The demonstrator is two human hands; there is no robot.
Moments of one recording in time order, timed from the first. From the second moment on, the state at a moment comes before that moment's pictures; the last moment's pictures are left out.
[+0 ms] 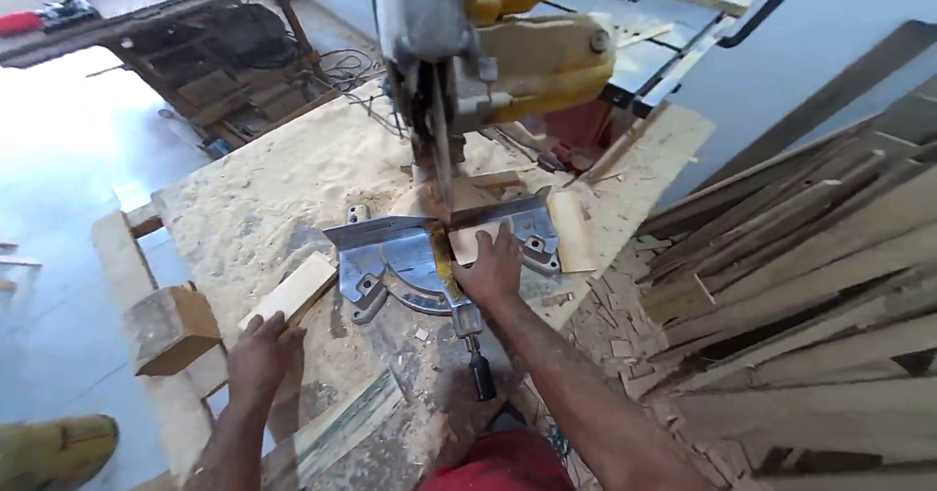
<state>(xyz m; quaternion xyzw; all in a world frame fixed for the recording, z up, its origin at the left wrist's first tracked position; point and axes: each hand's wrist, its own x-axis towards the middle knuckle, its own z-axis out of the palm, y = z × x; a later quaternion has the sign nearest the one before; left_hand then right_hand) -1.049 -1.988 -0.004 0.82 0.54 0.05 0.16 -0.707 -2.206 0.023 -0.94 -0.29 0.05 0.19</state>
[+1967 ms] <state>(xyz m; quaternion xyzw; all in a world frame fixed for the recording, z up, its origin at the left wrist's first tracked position) -0.899 -2.023 -0.012 0.88 0.37 0.20 0.22 -0.610 -2.186 0.400 -0.78 -0.60 -0.05 0.13</state>
